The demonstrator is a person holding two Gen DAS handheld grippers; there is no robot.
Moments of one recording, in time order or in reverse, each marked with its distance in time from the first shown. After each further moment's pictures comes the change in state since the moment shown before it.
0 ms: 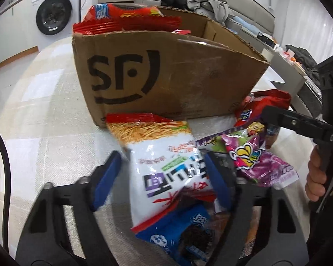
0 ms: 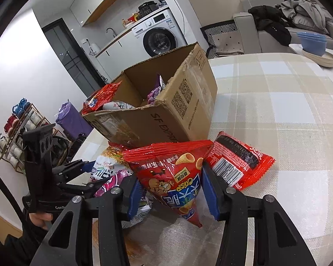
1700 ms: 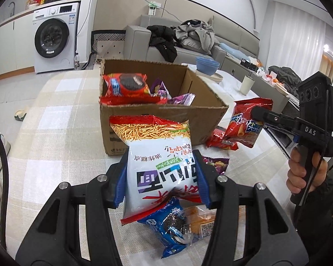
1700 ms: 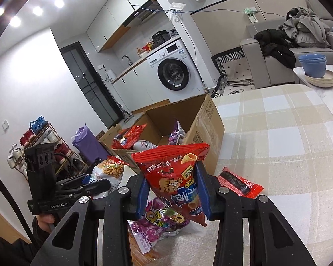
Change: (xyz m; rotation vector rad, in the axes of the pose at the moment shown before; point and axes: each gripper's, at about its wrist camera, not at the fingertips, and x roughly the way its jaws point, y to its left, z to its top) left arm -0.154 0.034 -0.006 0.006 -0.211 -0.090; right arm -0.061 0.003 0.011 -0.025 -0.211 0.103
